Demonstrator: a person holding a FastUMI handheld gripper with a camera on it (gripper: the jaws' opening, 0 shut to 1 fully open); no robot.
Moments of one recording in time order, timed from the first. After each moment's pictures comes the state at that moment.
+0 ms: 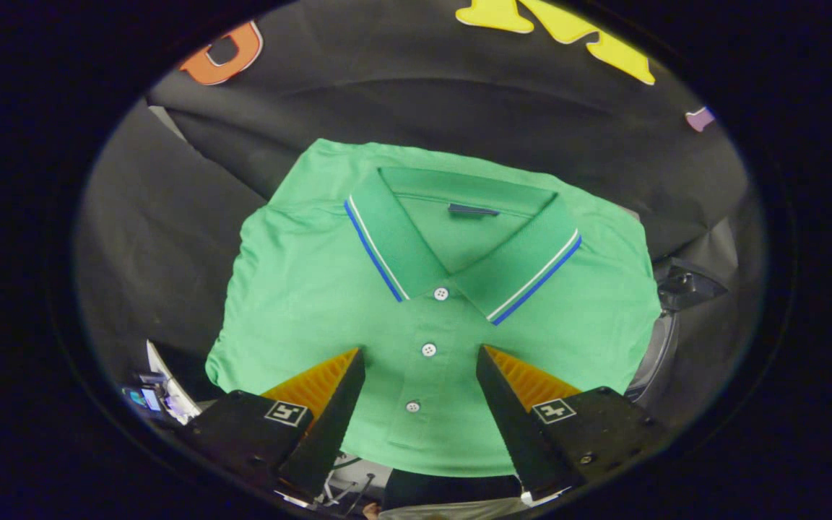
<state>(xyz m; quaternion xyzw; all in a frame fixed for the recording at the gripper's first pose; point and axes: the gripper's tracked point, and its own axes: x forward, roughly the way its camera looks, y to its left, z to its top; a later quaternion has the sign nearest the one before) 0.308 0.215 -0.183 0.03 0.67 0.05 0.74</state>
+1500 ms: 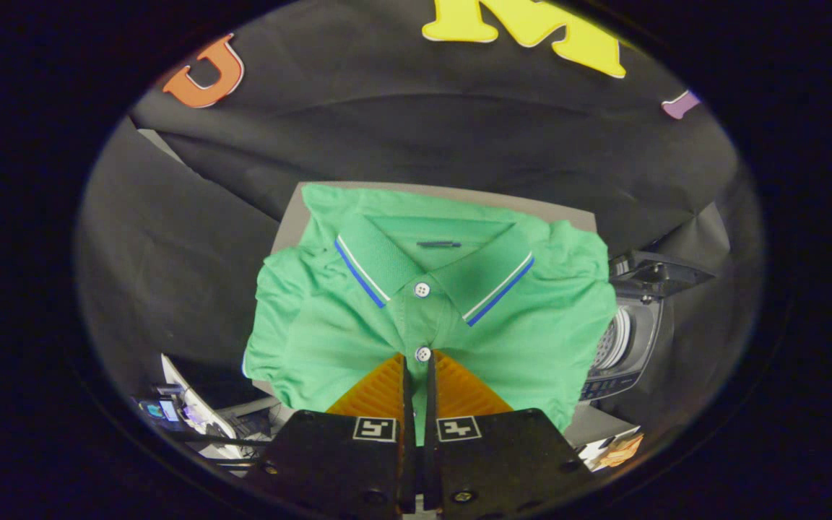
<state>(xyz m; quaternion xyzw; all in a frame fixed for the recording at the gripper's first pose) 0.330 0.183 -0.125 0.07 0.66 0.04 0.75</state>
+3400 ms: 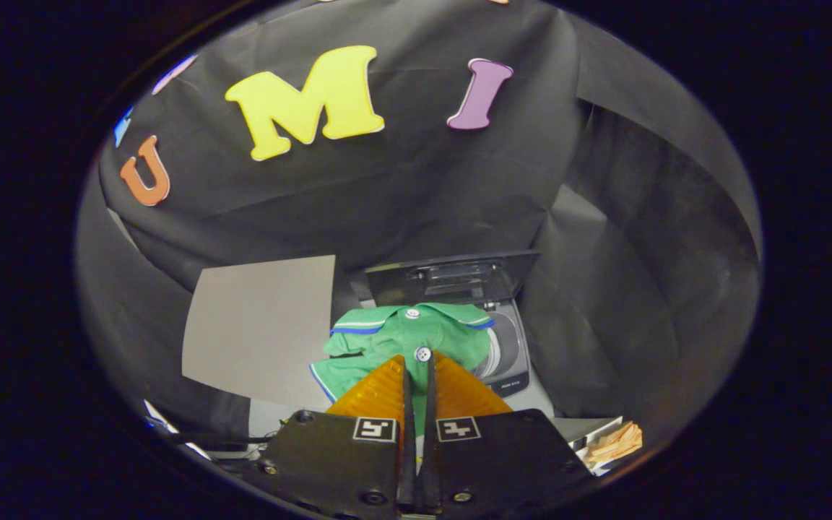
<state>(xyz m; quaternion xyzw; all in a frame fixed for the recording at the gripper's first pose) 0.230 -0.125 -0.020 0.10 0.53 -0.12 0.84</state>
